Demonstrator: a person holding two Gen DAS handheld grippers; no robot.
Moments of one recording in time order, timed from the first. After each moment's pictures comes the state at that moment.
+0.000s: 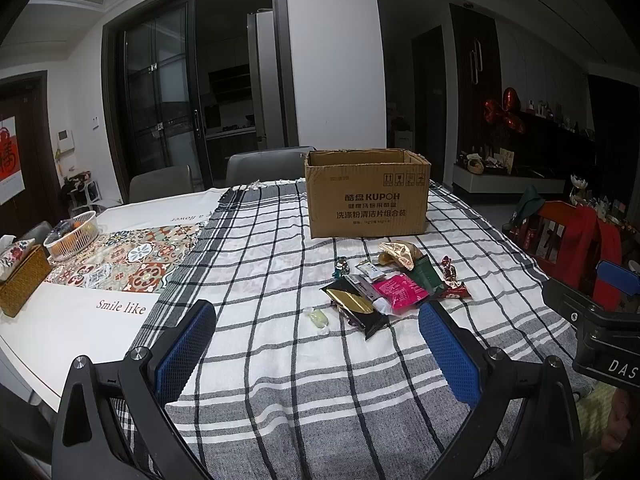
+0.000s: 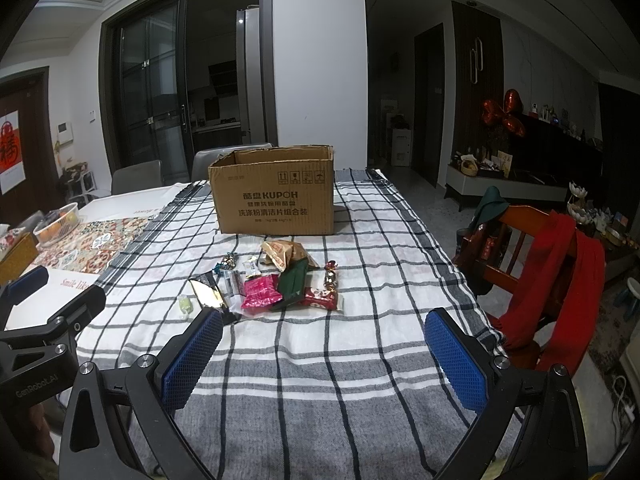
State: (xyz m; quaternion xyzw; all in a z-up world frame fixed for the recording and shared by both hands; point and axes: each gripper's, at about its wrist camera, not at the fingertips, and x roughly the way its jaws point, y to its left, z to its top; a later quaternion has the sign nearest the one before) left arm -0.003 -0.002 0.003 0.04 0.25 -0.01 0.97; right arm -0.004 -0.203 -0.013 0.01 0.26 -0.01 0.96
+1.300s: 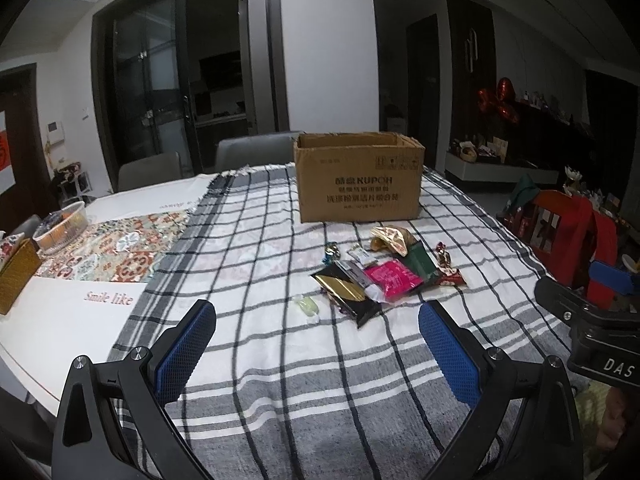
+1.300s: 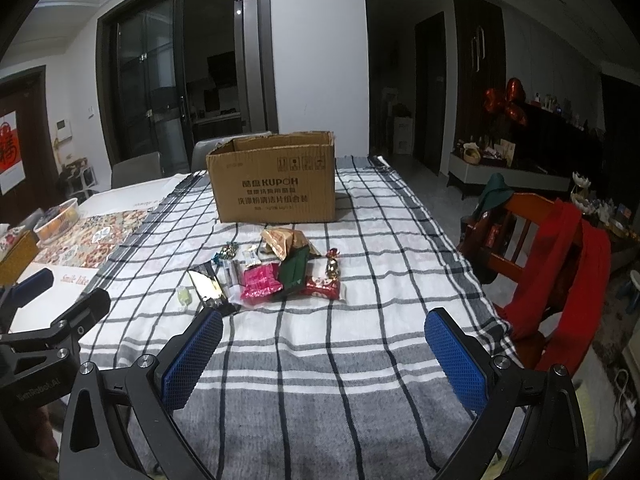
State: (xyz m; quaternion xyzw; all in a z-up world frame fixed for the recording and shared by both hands) left arm 0.010 -0.003 -0.008 0.03 0.28 -0.03 0.96; right arm 0.007 -0.203 -0.025 0.02 0.29 0.00 0.96
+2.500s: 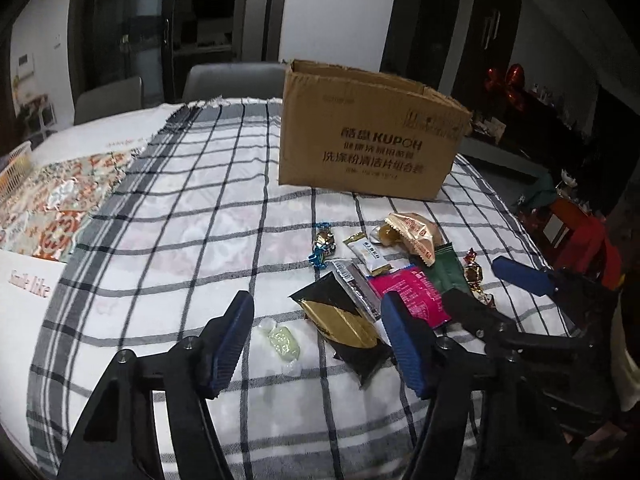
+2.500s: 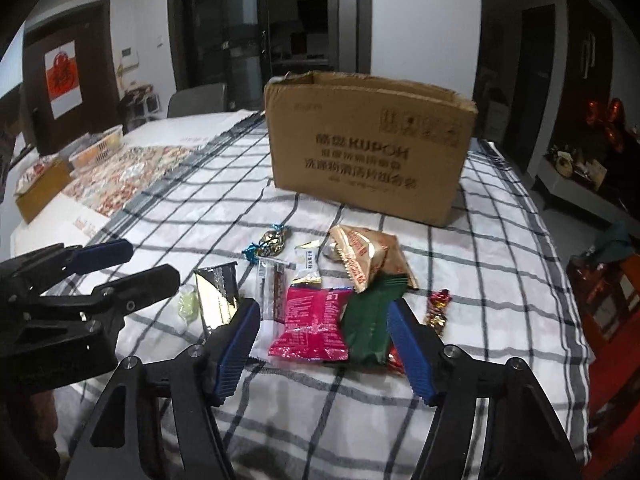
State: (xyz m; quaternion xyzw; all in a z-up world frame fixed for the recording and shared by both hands) left arm 0.156 0.013 -0.064 -0.05 0.39 -0.07 0.91; right arm 0.171 -0.145 -0.080 -0.06 0.37 0.15 0.91
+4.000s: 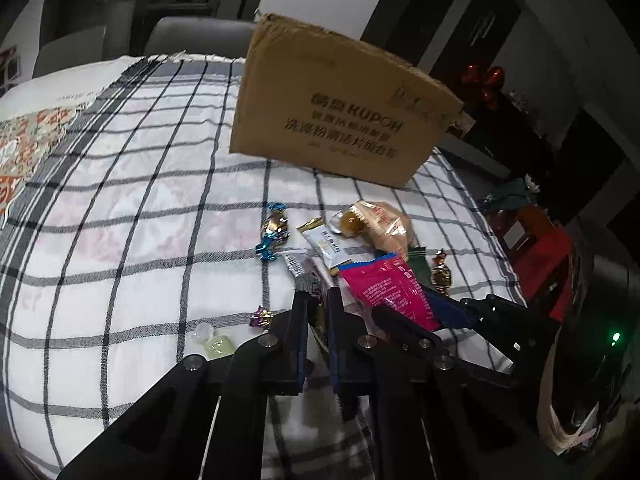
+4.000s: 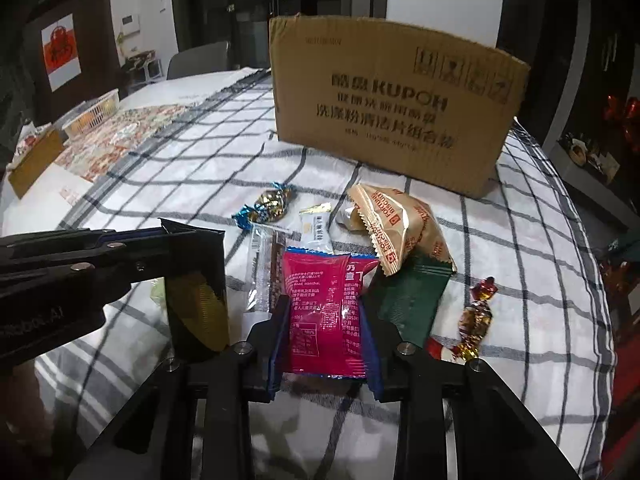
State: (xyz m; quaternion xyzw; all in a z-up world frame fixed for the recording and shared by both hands) left arm 0.194 0.007 -0.083 -0.11 0.44 -0.15 0.88; right arm 0.194 -0.131 -0.109 -0.07 0.41 0.16 0.89
